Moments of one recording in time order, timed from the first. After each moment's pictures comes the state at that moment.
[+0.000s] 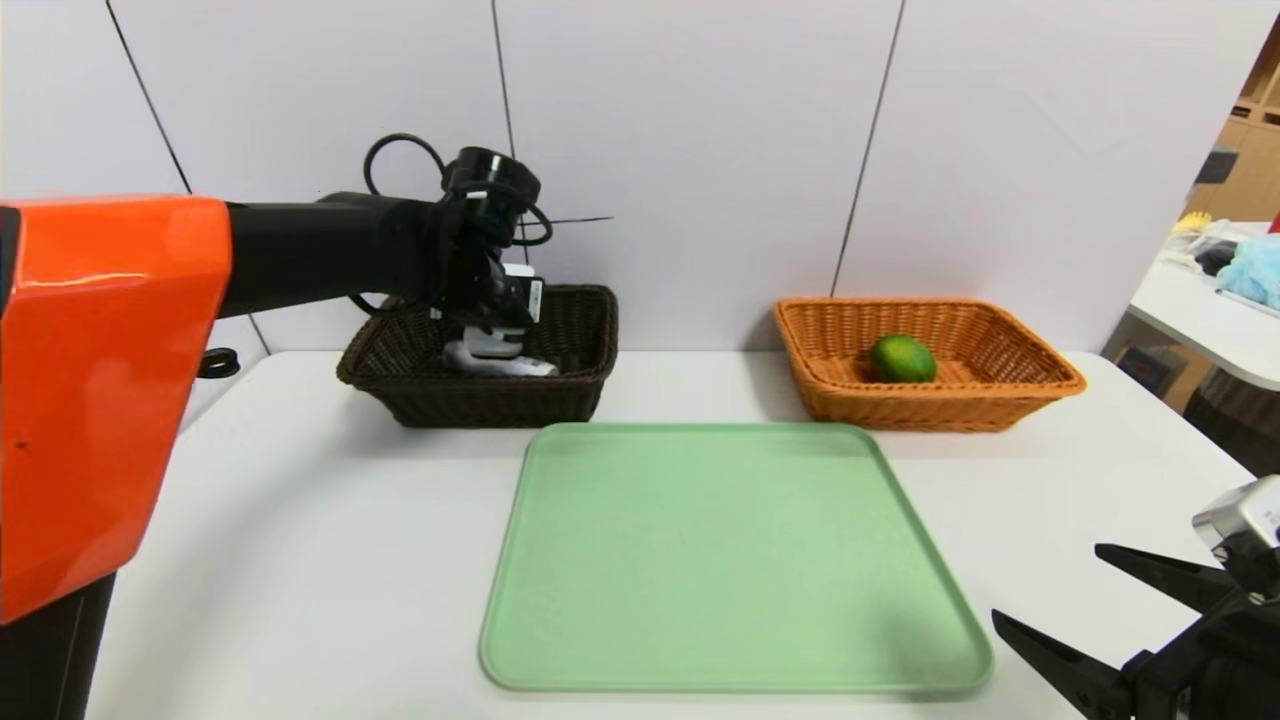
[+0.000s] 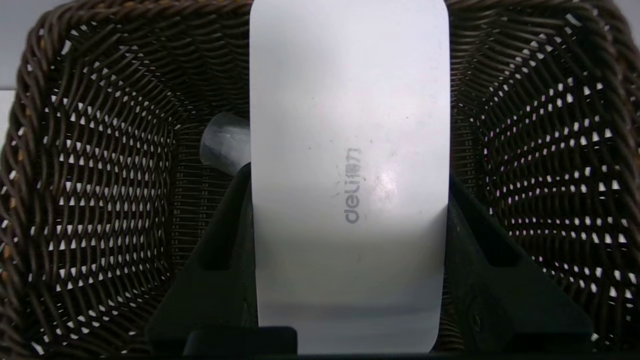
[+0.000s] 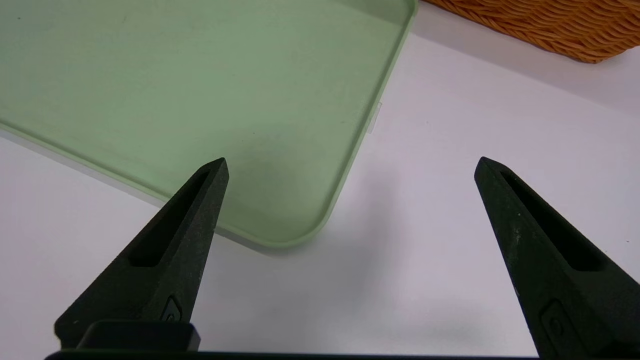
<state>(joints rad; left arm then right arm) -0.39 2.20 -1.98 0.38 0.39 -0.21 0.44 1.04 -0.22 -0.42 -0.10 -0.08</state>
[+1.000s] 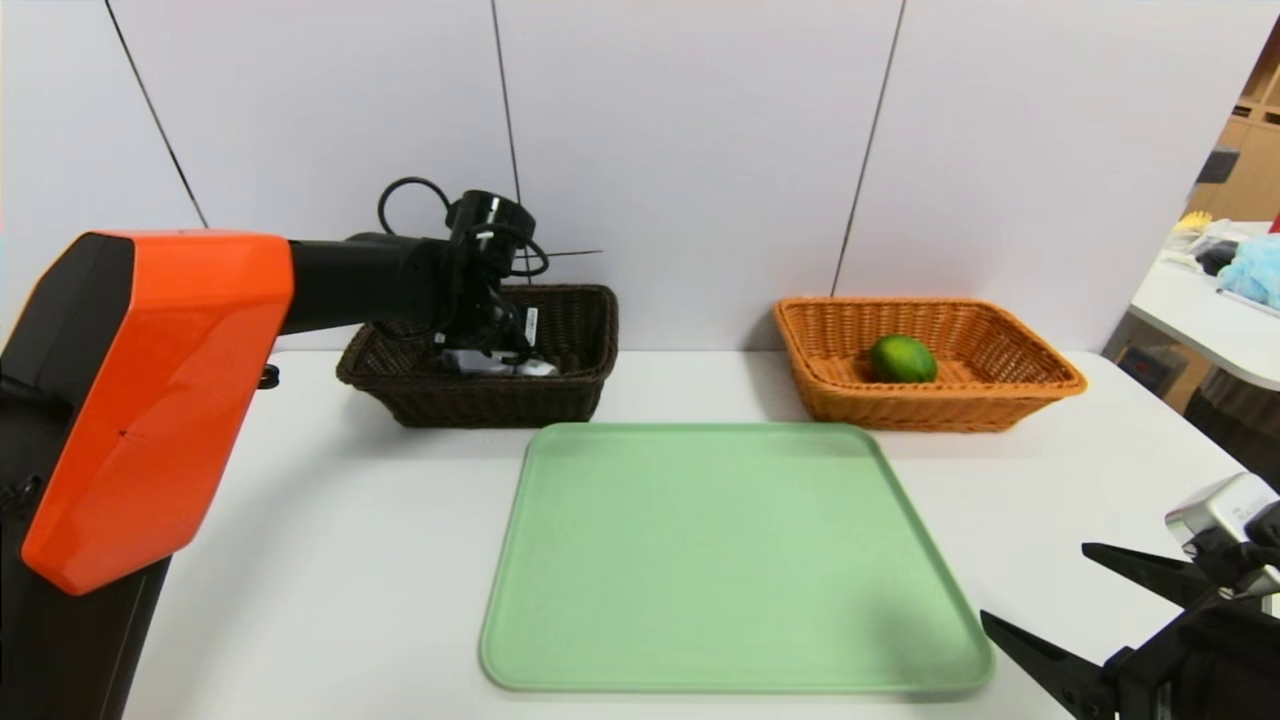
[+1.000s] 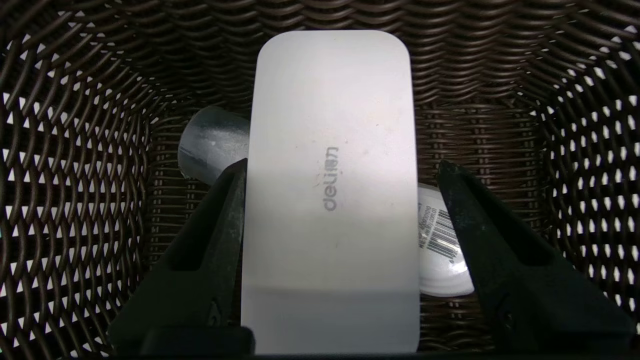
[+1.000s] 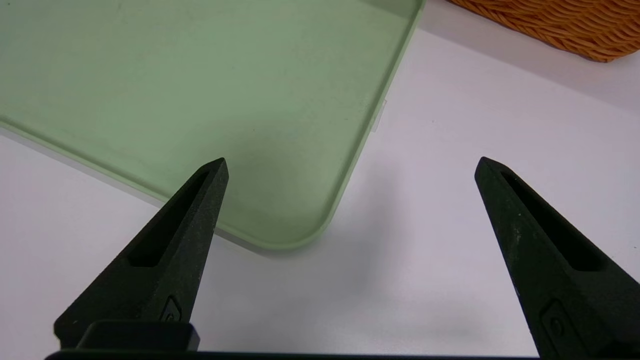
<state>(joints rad) -0.35 2.29 -1.98 0.34 0.34 -0.19 0.45 1.08 -0.23 -0.42 -0.11 -0.09</state>
